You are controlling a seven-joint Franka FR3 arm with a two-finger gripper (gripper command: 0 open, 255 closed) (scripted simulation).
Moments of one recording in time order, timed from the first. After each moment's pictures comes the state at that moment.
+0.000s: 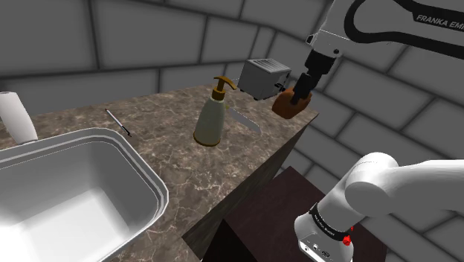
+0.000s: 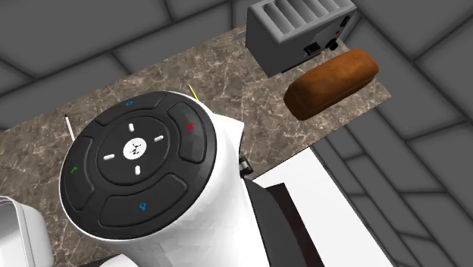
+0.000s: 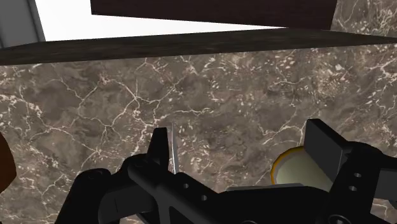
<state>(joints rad) 0.00 -0.79 -0.04 -2.42 -0.03 1.63 -0.13</state>
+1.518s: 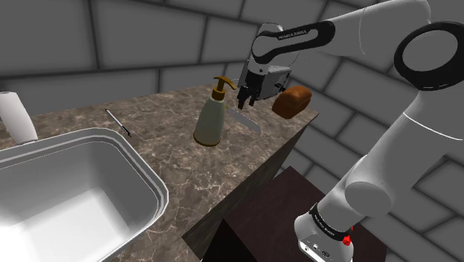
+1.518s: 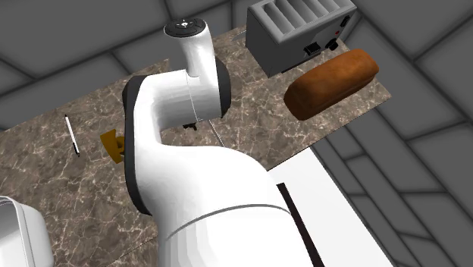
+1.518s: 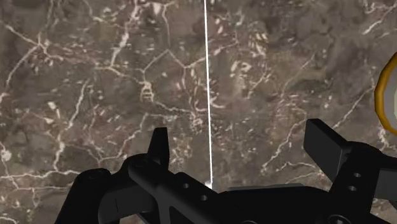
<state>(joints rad) 0.01 0.05 -0.13 -2.07 0.07 2.02 -0.26</state>
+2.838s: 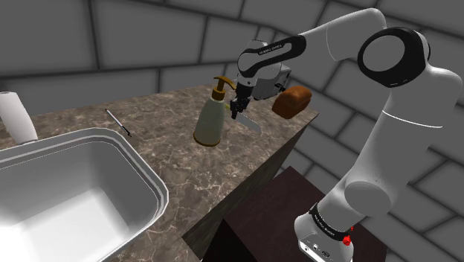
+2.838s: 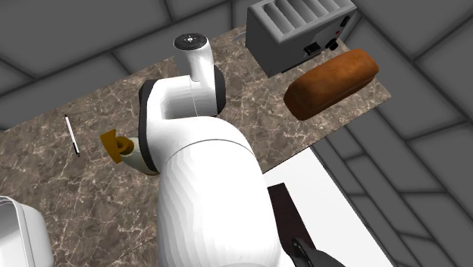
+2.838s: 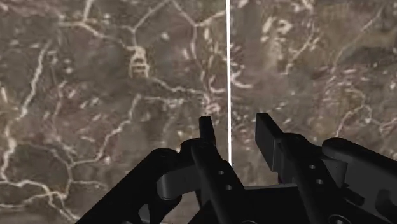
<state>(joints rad) 0.00 0.24 -0.13 -2.00 0.11 2.13 -0.30</state>
